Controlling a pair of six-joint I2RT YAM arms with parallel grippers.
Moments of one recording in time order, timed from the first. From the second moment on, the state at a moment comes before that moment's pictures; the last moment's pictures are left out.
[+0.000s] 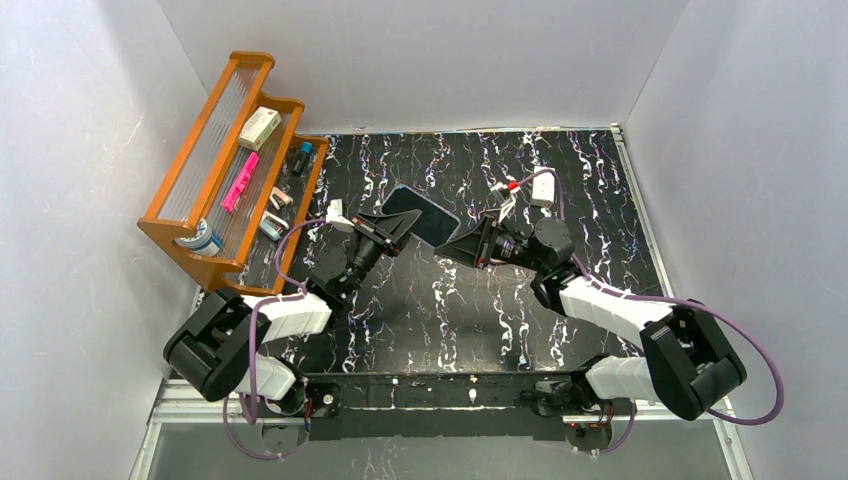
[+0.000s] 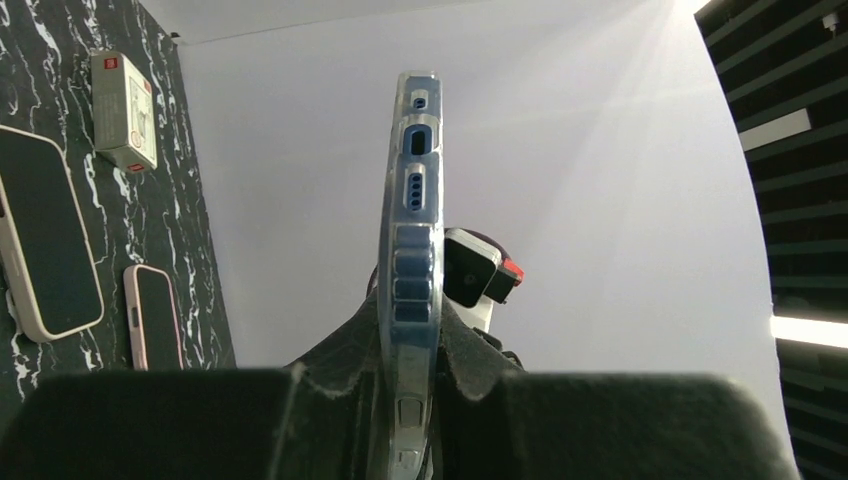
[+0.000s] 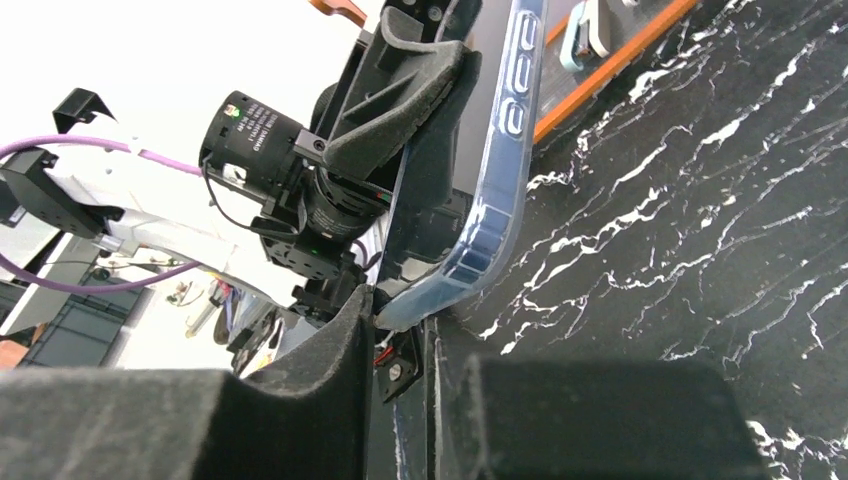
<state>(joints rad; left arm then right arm) -0.65 1.39 0.40 1.22 -0.03 -1.50 0.58 1.27 0.53 0.84 -0.71 0.90</state>
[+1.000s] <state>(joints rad) -0.62 1.35 0.40 1.21 -0.04 -1.60 0.57 1.35 0.75 0.63 -0.96 0.34</state>
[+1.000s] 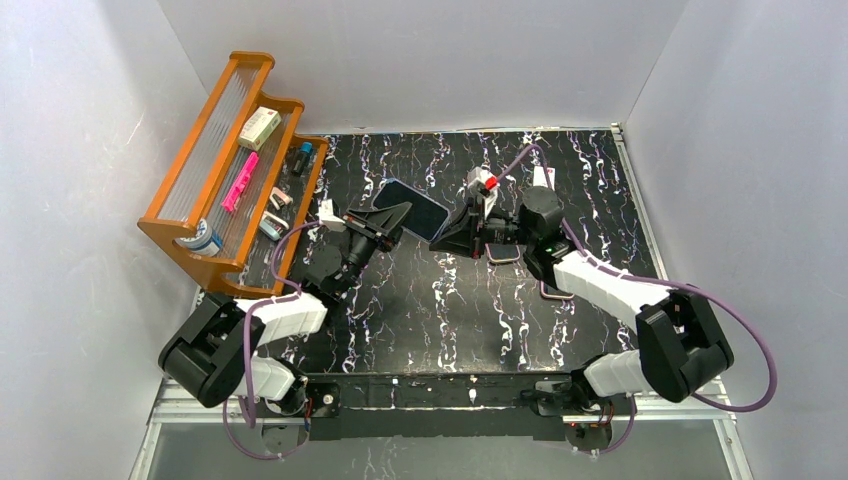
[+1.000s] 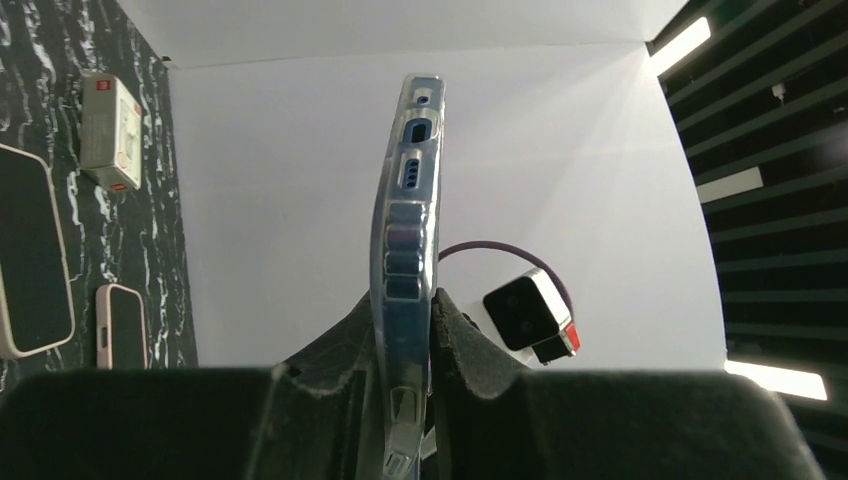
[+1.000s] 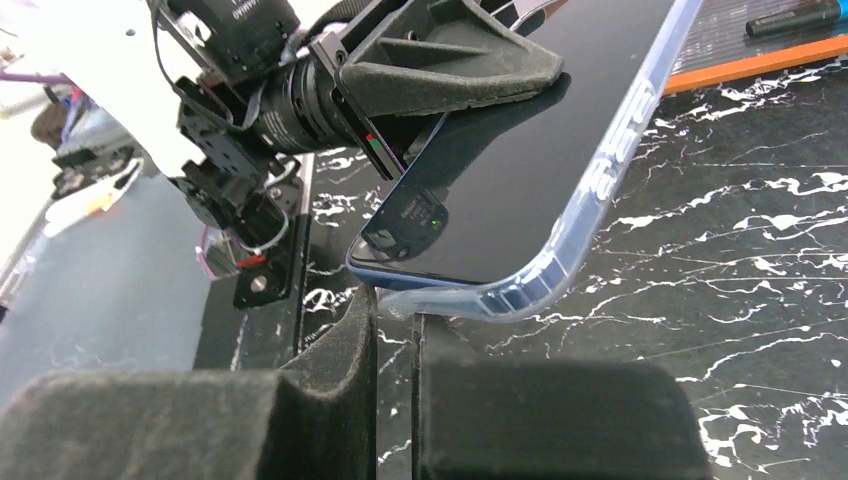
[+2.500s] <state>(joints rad) -0.32 1.19 0.78 0.25 0.78 -0.85 0.59 1.29 0.75 0.33 -0.95 0.23</state>
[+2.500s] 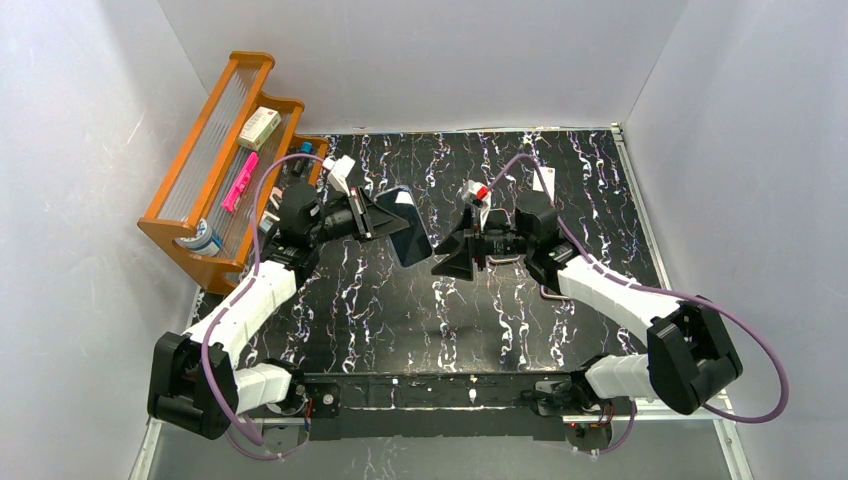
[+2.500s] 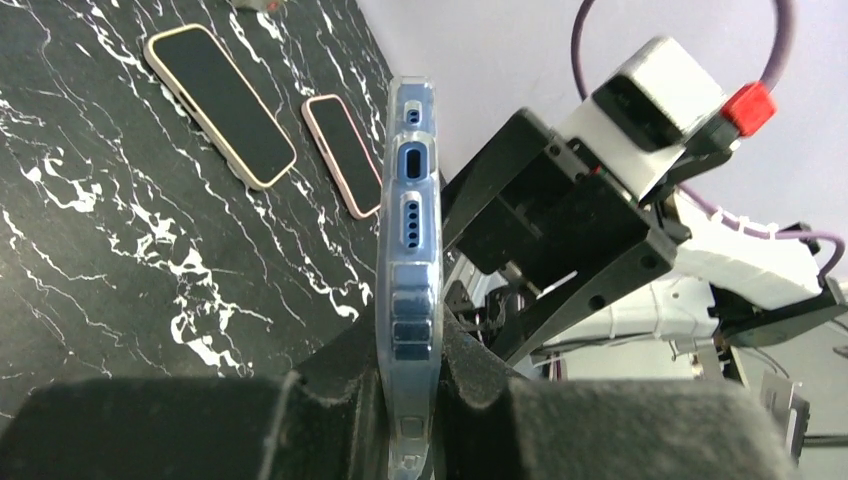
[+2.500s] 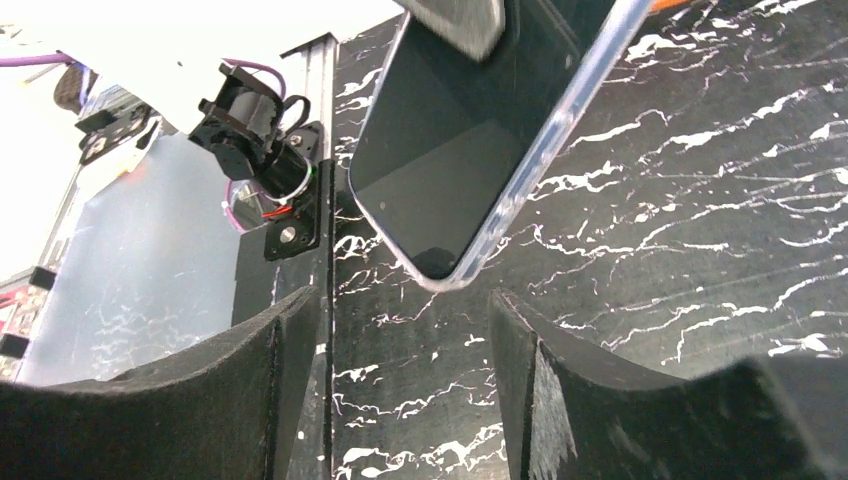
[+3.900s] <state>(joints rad) -0.32 1.17 0.82 0.21 0.98 -0.81 0.68 1.40 0.90 0.17 -1.10 -0.11</state>
